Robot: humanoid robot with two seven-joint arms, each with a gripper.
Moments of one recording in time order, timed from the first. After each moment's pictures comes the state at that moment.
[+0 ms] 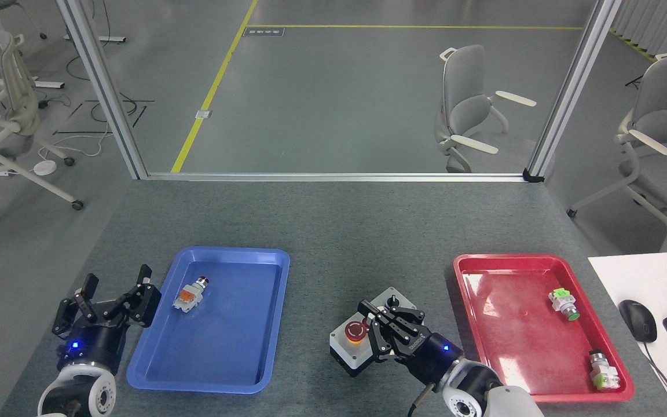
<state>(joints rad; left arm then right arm) -0.11 0.22 0.12 -1.48 -1.15 -0.04 0.05 -0.29 -0.07 0.30 -1.14 1.14 -0.62 -0.02</state>
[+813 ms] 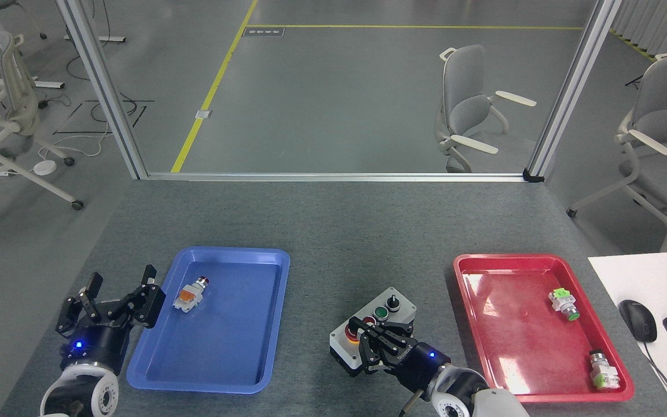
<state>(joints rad) -0.11 0.22 0.11 -1.48 -1.16 -0.05 0.04 -0.31 -0.05 0.32 -1.05 1.14 -0.61 0.05</state>
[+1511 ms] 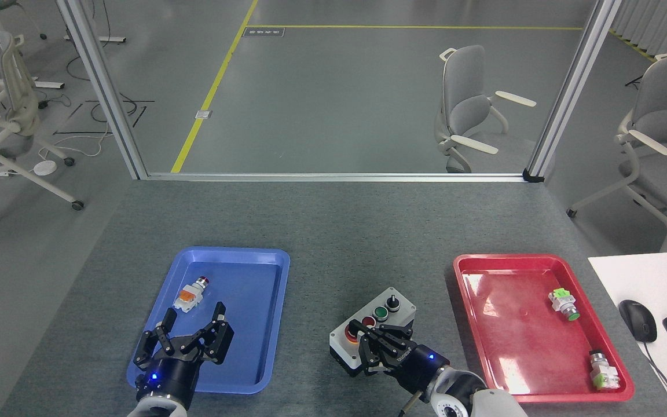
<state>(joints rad) -0.04 0.05 -0.01 -1.45 -1.24 -0.04 0.06 -0.33 -0.05 0.33 -1.00 1.11 -0.58 0.05</state>
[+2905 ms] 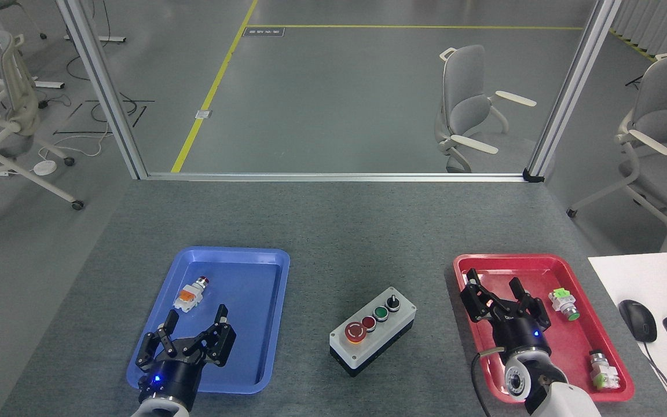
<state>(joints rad) -0.04 0.04 -0.01 -1.45 -1.25 -0.04 0.07 -0.29 -0.14 0.06 -1.08 1.02 -0.12 -0.14</state>
